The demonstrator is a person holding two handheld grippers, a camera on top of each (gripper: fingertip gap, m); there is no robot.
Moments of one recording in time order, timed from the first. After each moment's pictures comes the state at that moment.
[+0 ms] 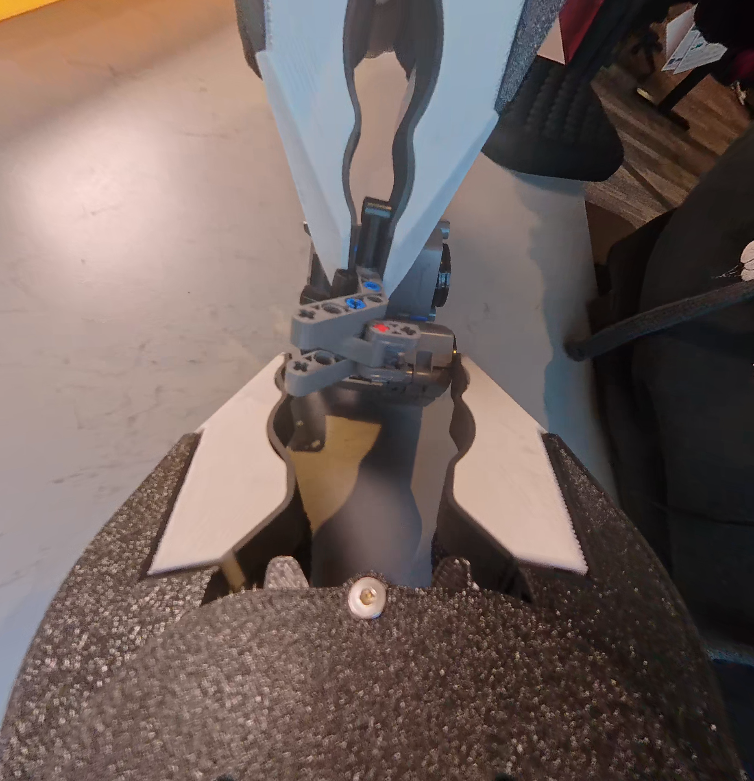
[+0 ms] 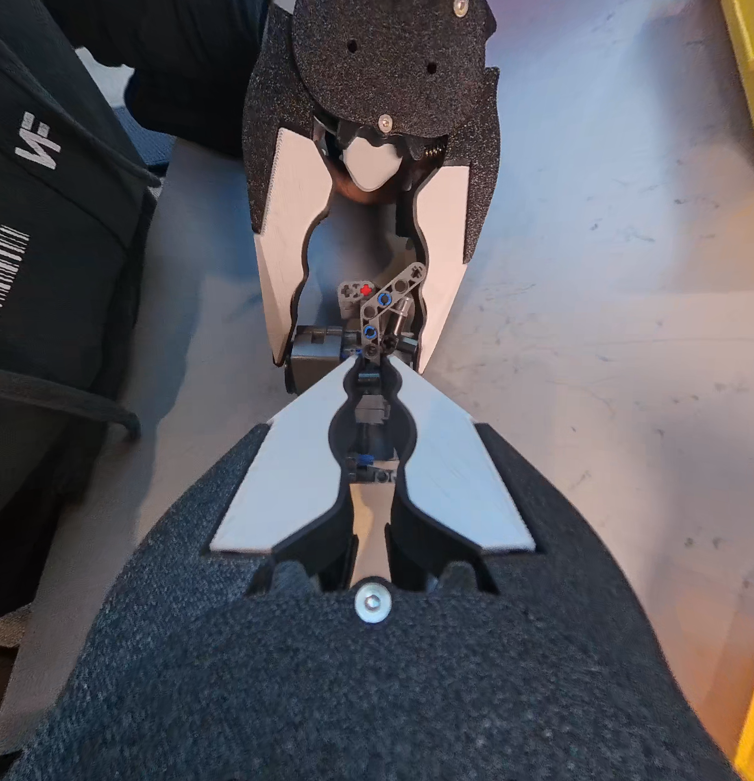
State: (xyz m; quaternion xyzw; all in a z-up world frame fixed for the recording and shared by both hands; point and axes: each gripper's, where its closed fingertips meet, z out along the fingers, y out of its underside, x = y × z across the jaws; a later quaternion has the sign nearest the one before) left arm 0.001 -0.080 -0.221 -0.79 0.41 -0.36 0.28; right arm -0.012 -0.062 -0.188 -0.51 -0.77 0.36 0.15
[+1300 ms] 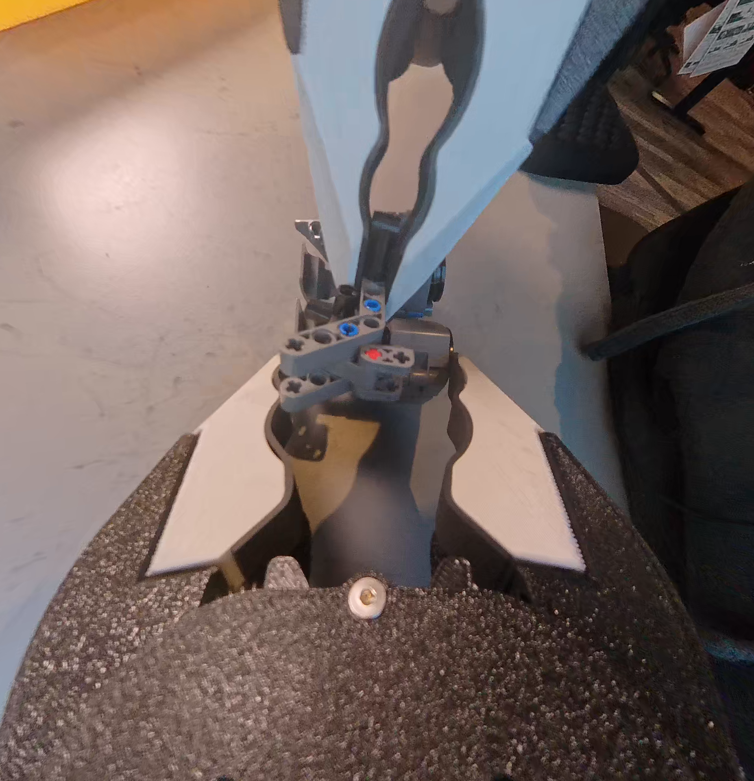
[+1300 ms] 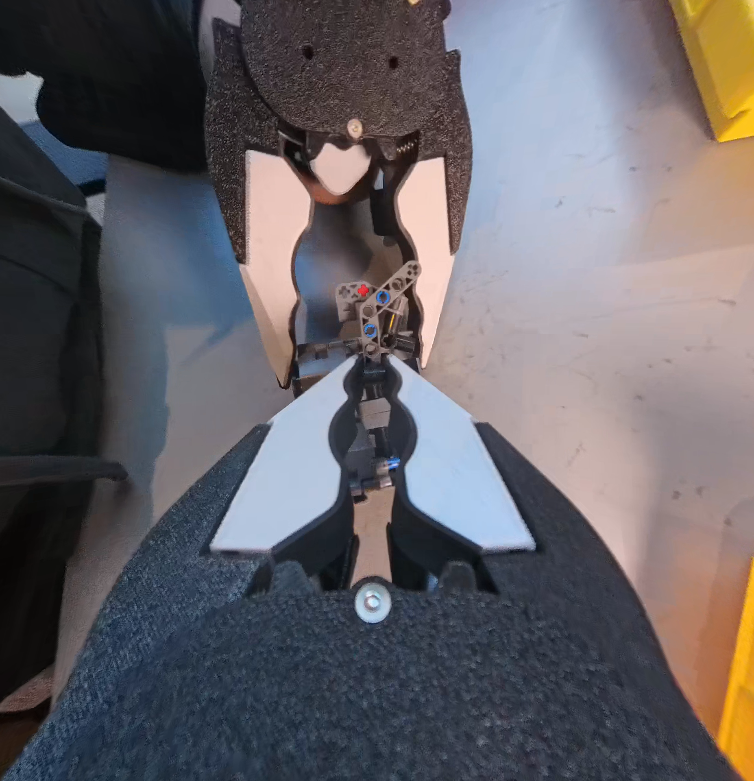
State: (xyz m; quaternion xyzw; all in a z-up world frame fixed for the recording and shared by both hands) left arm -0.004 -0.075 -0.222 -0.80 0.40 -0.35 0.29; right arm -0.020 -0.061 -0.188 -0.57 -0.74 0.31 0.17
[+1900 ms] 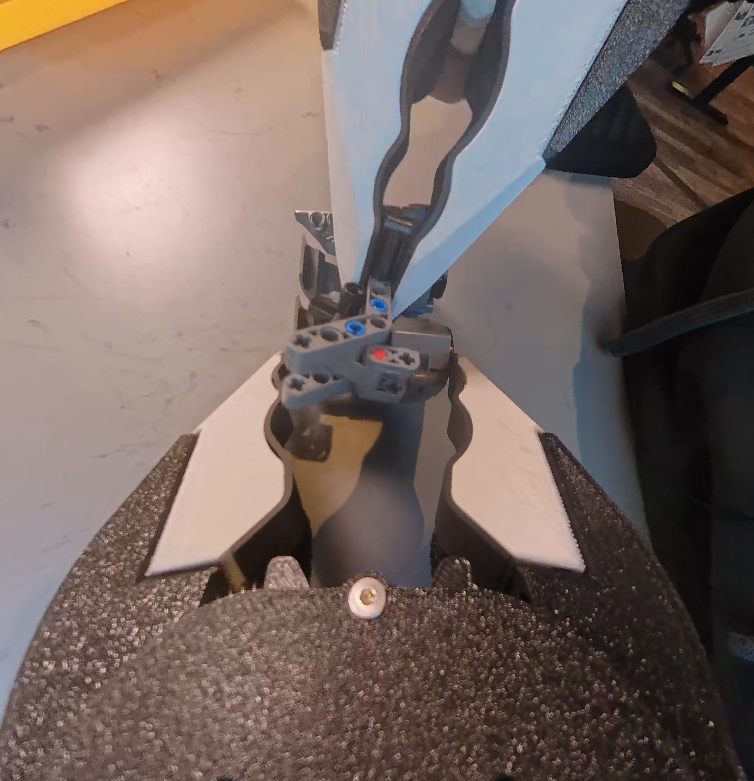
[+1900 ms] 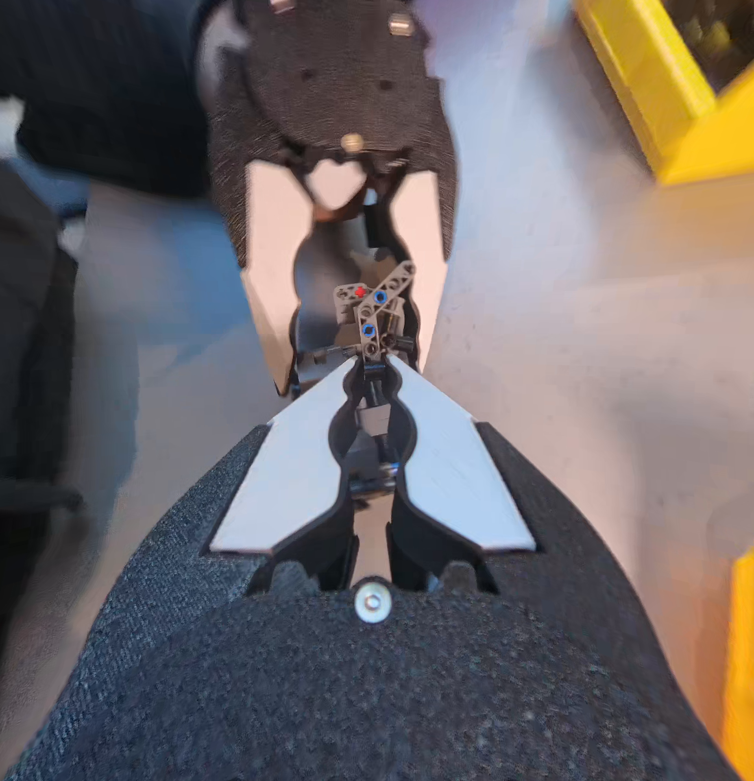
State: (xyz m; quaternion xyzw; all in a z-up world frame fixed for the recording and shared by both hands) left arm -0.008 -0.073 -0.223 -0.80 0.40 -0.34 0.29; right arm -0.025 -0.061 -0.186 -0.56 -0.73 0.32 0.24
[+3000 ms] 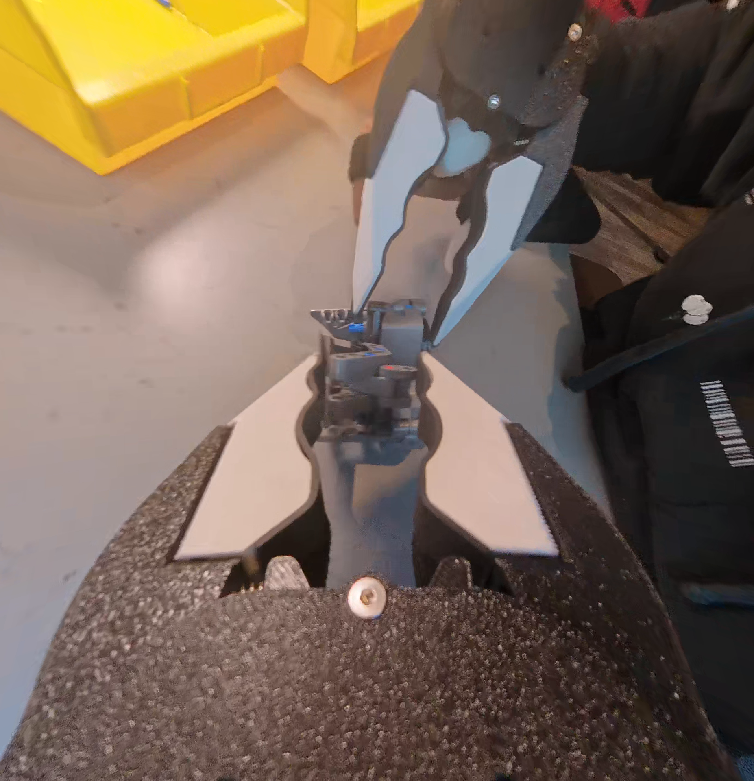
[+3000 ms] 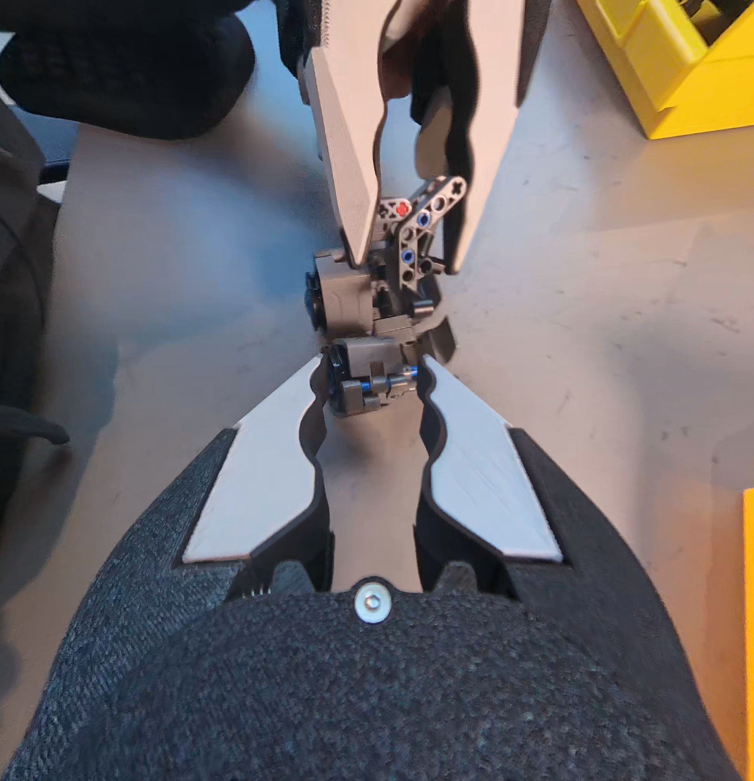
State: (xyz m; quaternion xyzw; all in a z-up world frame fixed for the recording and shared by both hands) left arm -0.018 -0.045 -0.179 -0.78 0.40 -0.38 0.31; right arm 0.009 -0.050 -0.201 -0.55 -0.72 0.33 0.25
